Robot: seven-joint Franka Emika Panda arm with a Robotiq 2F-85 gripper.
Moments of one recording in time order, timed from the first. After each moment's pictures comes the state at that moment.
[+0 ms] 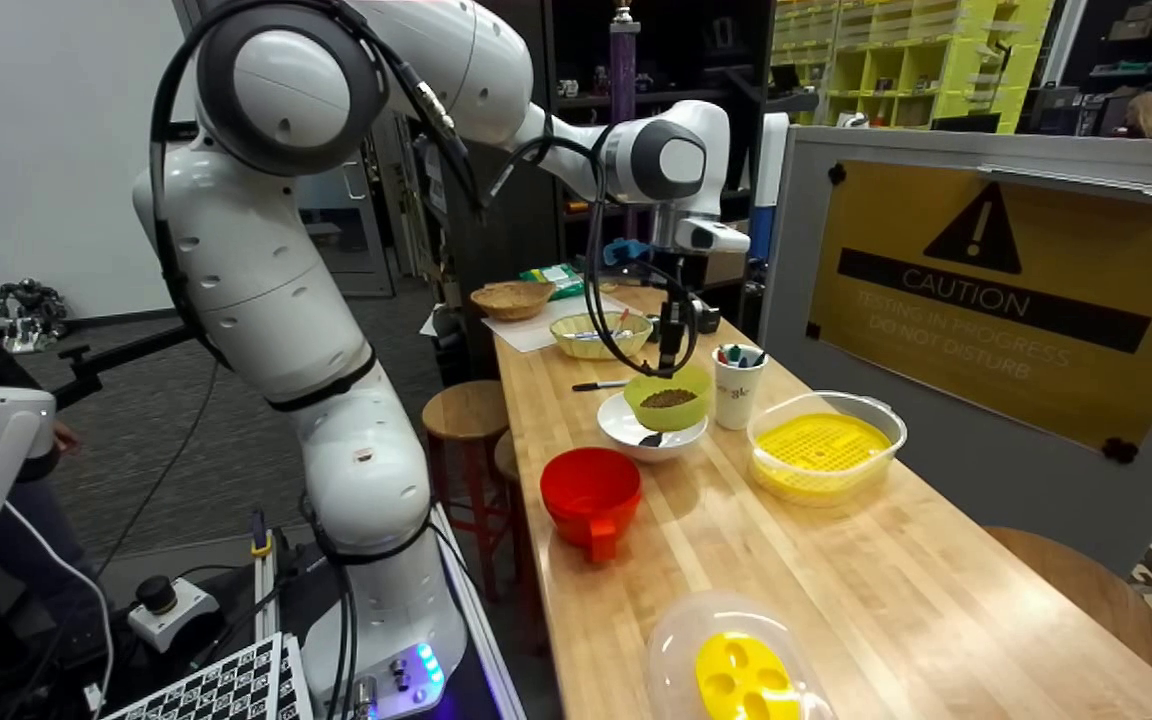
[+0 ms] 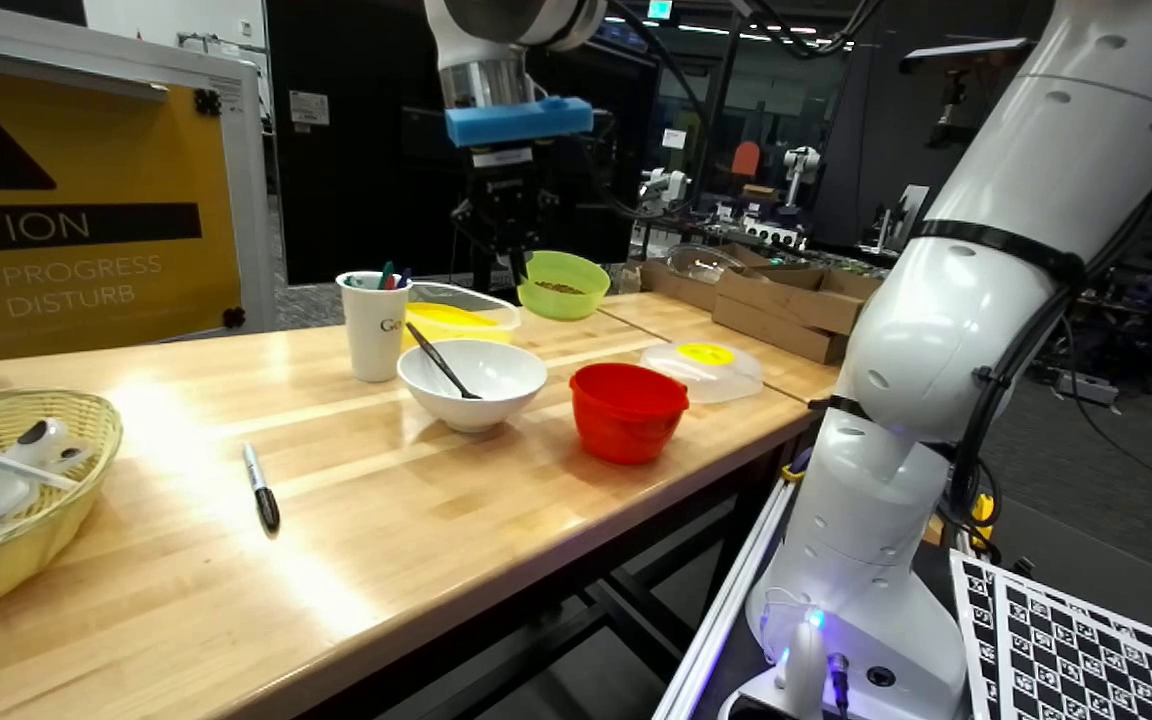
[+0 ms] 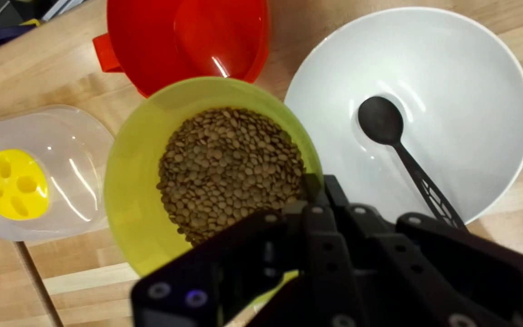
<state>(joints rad) -0.01 -0.23 0.11 -2.22 -0.10 1.76 0.77</state>
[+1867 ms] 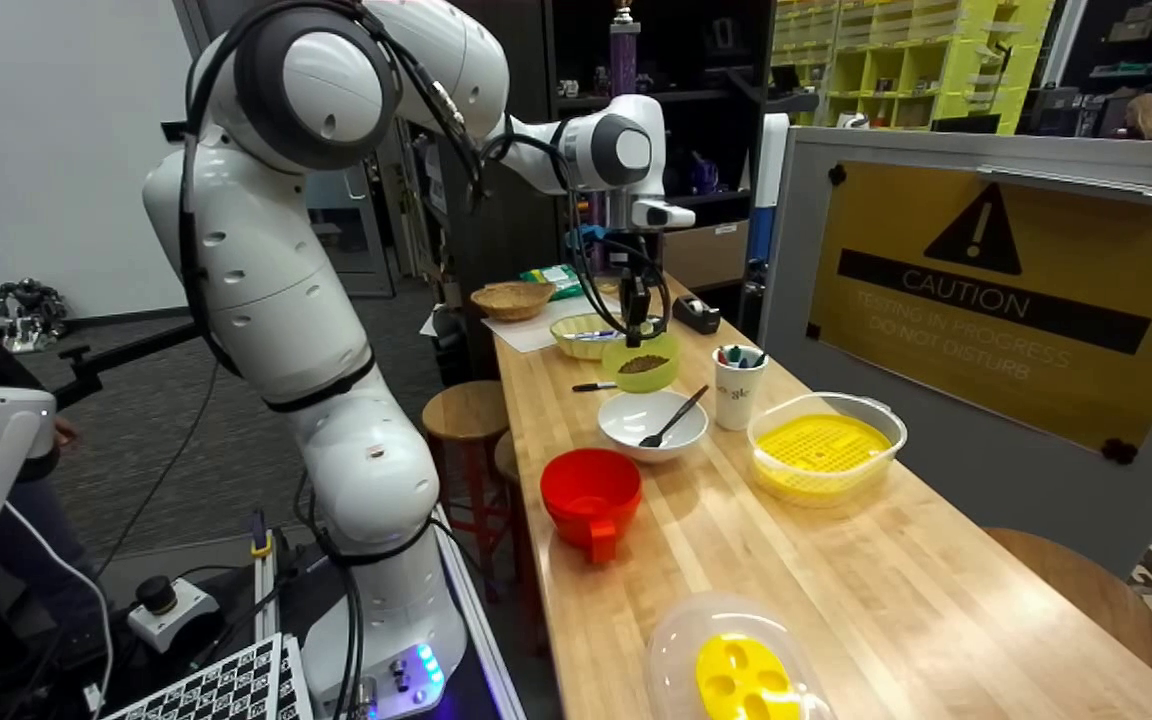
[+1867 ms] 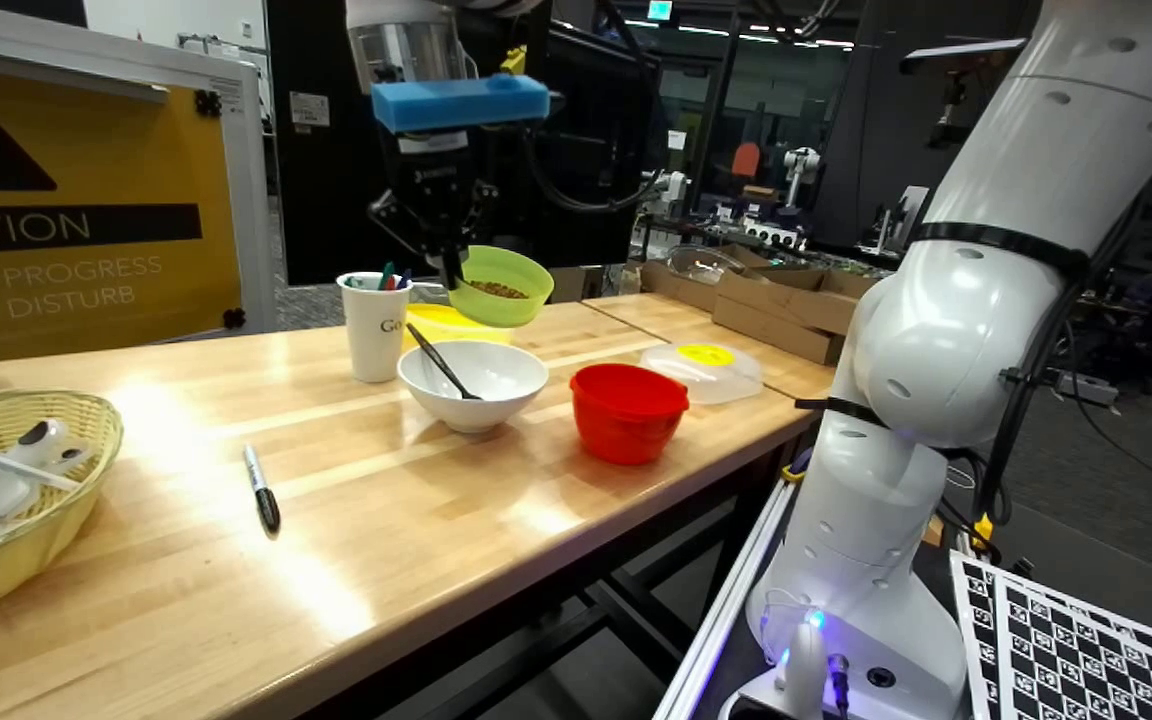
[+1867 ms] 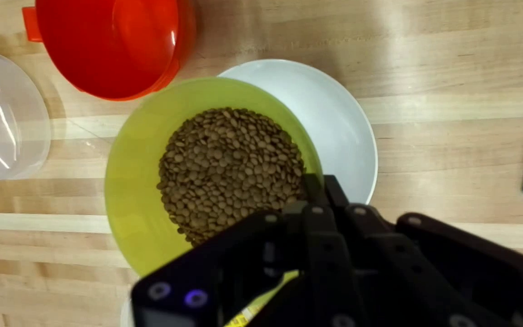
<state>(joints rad) 0.09 -0.20 0.23 -2.17 -0.10 1.80 0.75</state>
